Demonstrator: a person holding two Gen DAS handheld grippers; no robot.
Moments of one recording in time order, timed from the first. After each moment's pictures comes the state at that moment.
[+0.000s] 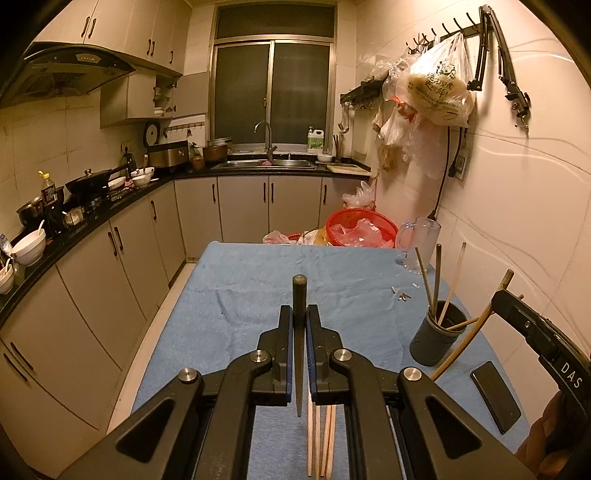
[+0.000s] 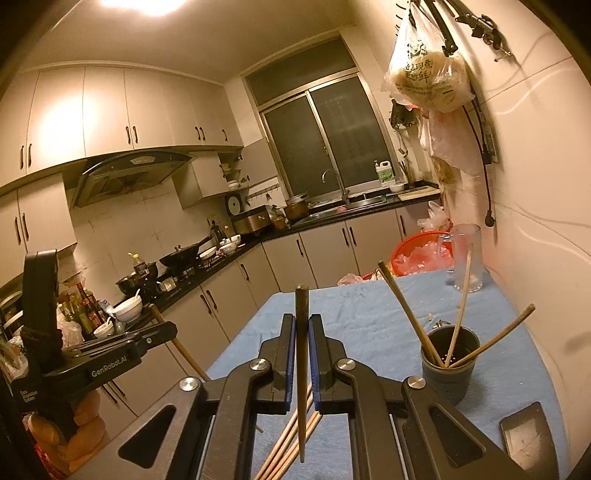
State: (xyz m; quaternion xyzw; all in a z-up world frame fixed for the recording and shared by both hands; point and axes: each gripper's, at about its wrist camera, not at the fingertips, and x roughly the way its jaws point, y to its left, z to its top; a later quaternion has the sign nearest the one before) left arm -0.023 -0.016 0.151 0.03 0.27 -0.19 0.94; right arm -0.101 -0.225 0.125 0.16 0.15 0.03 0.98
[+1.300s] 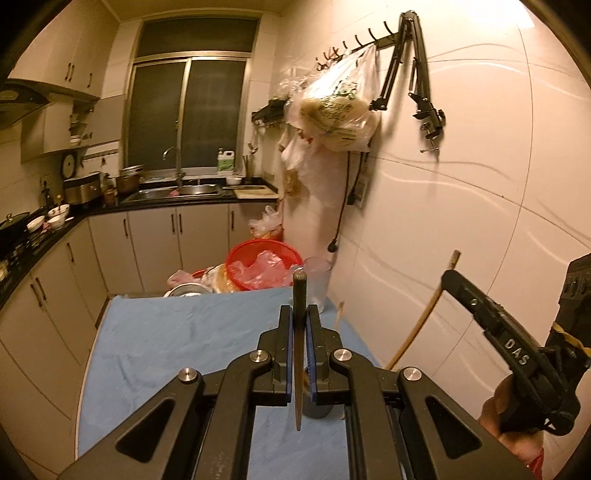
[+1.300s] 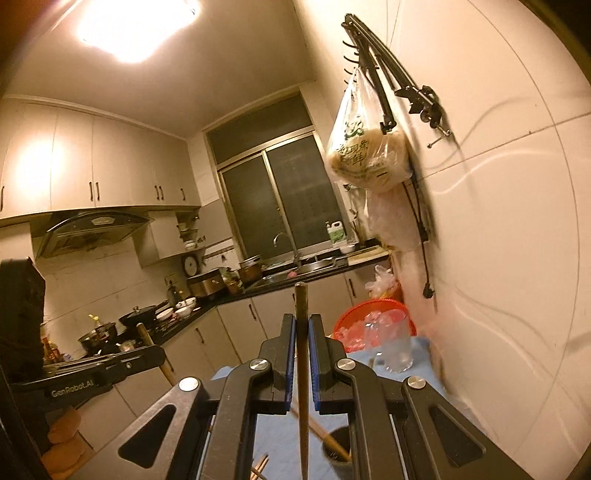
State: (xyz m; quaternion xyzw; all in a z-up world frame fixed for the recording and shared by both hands) left arm -0.026 -0.149 0.251 0.03 0.24 -0.35 0.90; right arm -0.123 -0.339 0.218 0.16 0.06 -0.08 0.98
